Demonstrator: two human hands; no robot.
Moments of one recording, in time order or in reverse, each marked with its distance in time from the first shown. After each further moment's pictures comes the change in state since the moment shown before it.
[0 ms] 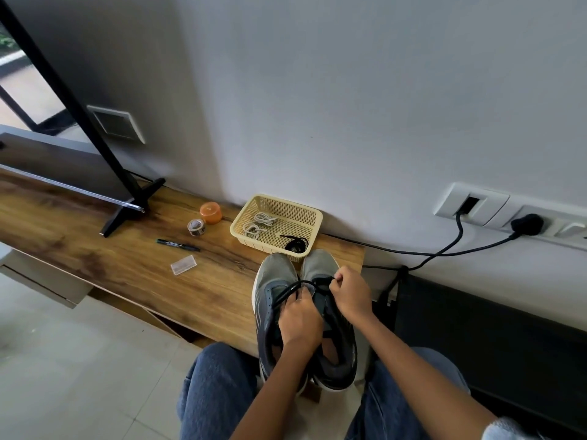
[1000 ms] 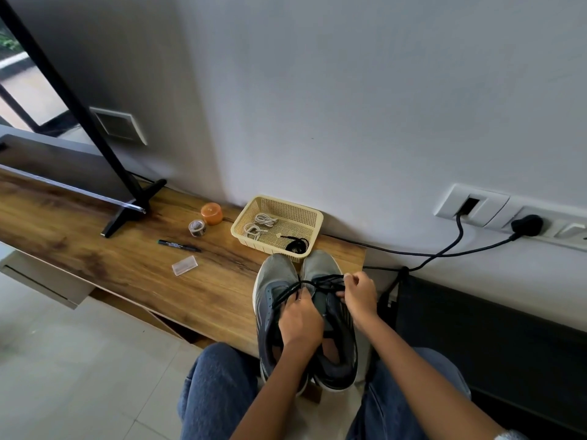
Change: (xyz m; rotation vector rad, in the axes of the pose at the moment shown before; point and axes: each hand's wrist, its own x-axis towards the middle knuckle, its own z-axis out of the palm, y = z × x) left_hand 0.001 -0.001 0.000 -0.034 -0.008 -0.022; right_hand 0.004 0.010 0.005 0.446 0.121 0.295
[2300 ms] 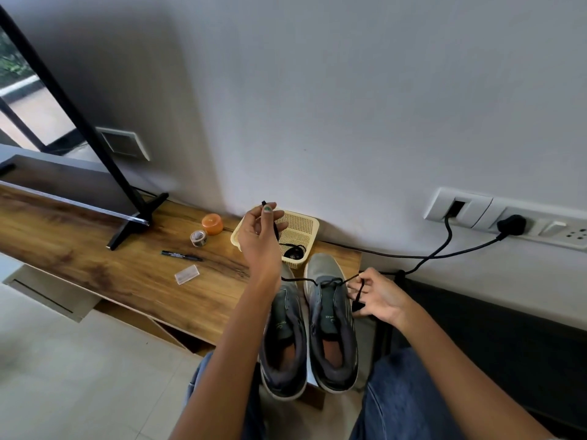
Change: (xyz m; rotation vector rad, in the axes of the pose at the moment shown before) left_hand 0.016 0.052 -0.136 -1.408 0.437 0.103; right_hand 0.000 -0.028 -0.079 0.647 -0.604 0.463
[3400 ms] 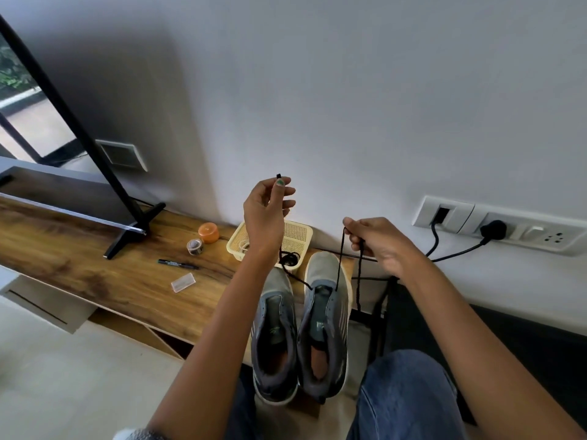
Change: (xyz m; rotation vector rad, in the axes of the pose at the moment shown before) left_hand 0.001 0.045 0.029 0.174 -0.219 0.135; right_hand -0.081 -0.091 0.072 -0.606 0.170 -0.456
